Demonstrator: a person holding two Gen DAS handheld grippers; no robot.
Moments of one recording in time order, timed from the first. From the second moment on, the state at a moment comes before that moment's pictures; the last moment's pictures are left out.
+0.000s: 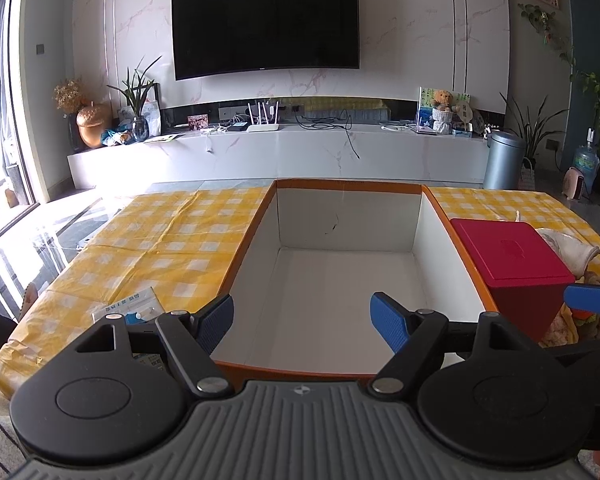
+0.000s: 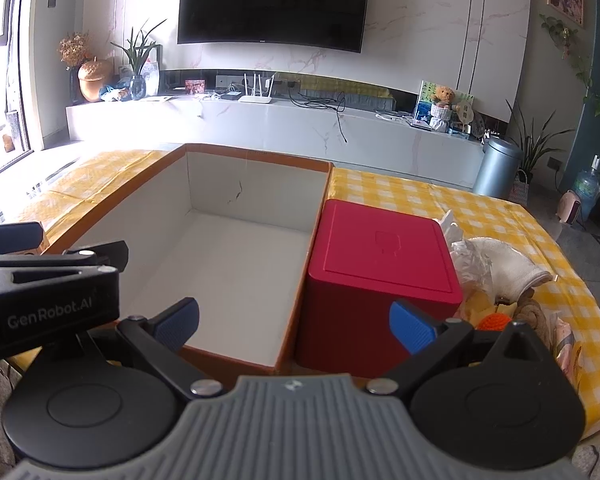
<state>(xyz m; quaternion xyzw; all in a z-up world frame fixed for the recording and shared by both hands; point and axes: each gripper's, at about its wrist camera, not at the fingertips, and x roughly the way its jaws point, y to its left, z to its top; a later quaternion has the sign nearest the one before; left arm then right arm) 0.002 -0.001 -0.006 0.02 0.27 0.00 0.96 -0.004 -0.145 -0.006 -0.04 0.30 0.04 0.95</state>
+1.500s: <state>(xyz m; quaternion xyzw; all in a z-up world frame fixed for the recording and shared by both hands) 0.004 -0.003 -0.013 0.03 0.29 0.01 0.96 -0.003 -0.146 -0.011 -0.06 0.31 0.04 0.95</state>
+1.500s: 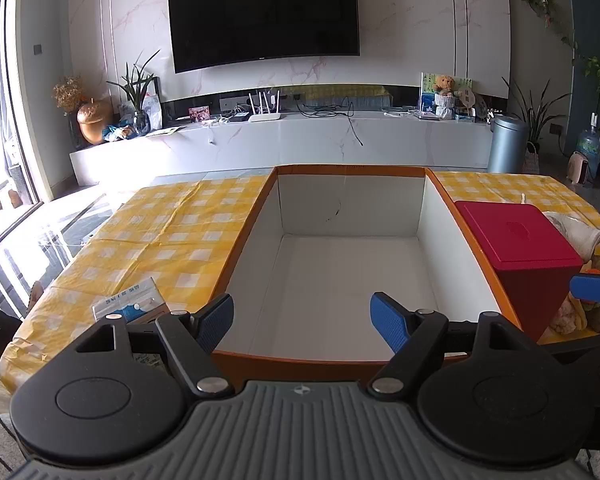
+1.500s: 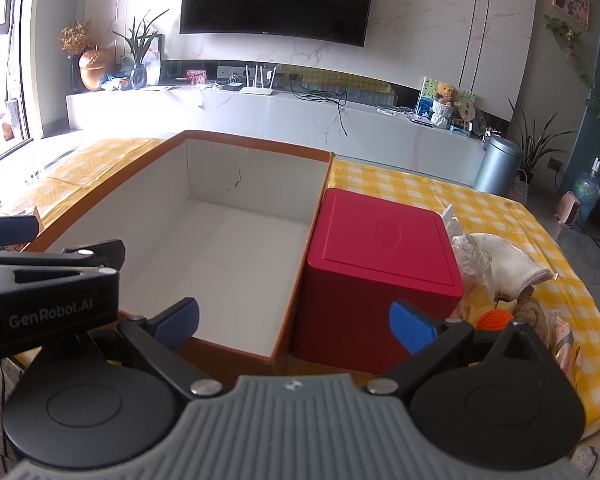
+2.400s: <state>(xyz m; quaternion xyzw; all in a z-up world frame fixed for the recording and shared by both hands) 0.004 -0.021 0.023 0.04 0.27 -0.05 0.96 -0.017 -0.332 0.031 0.03 0.32 -0.07 0.94</state>
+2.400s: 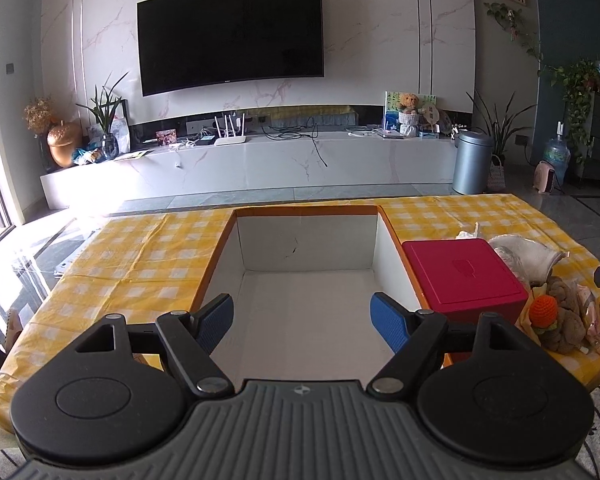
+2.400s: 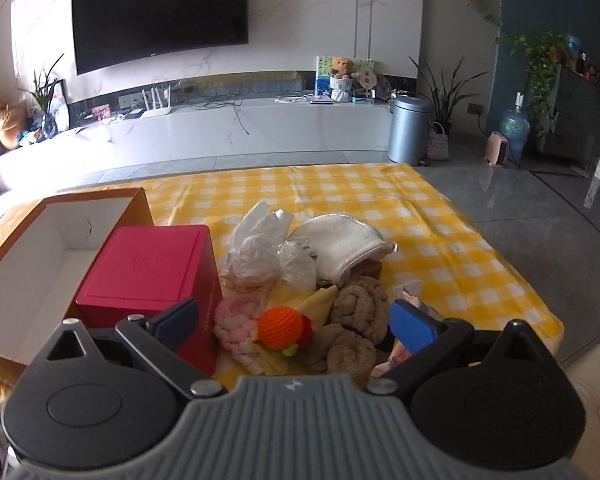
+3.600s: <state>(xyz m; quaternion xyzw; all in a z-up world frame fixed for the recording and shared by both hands) 0.039 -0.083 0.038 0.10 0.27 -0.07 0.95 0.057 -0.362 -0.018 0.13 0.39 -0.03 0.91</state>
